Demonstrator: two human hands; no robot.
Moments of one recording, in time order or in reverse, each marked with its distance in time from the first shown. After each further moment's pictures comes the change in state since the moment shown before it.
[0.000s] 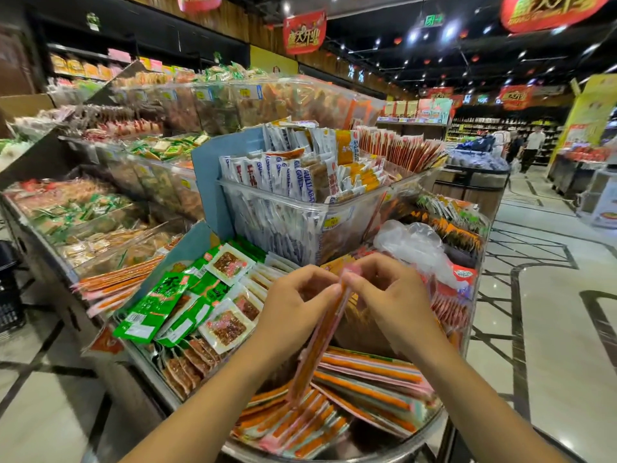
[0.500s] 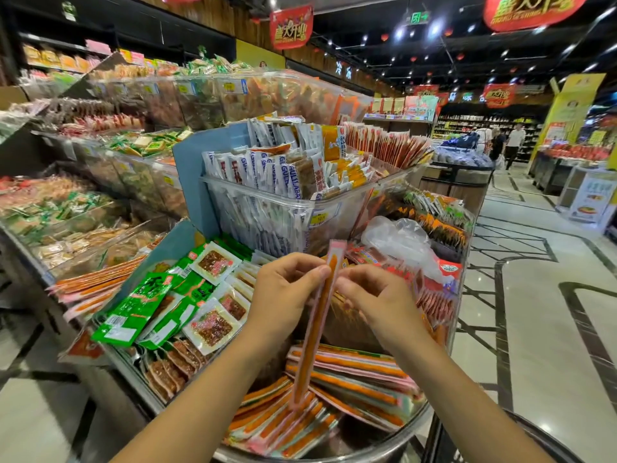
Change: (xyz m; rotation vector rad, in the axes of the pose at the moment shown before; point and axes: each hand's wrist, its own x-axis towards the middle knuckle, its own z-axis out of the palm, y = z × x) left_hand 0.014 0.000 0.009 -0.250 0.106 -0.063; right_hand -0.008 0.015 -0.001 0.146 -0.032 0.170
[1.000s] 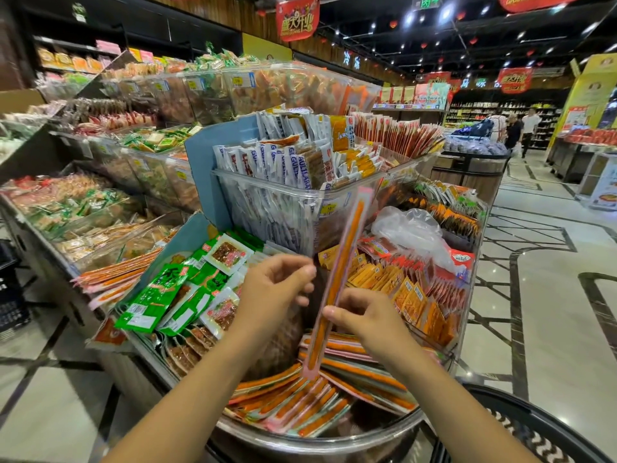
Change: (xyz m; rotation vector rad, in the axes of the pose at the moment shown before) left_hand -0.019 -0.001 -0.026 -0.093 0.066 -0.195; right_hand -0.021 0.023 0.021 -0.043 -0.198 0.103
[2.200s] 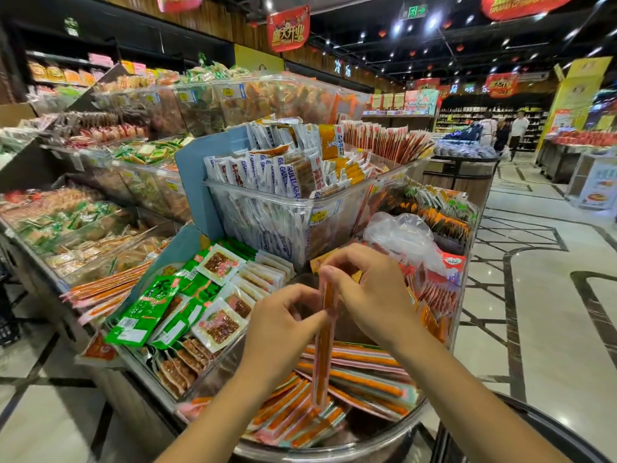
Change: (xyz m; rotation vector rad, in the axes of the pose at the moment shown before) left_hand -0.022 -0.015 0.017 0.495 -0.030 0.297; right_hand 0.012 -0.050 -0.017 -0.375 0.301 -0.433
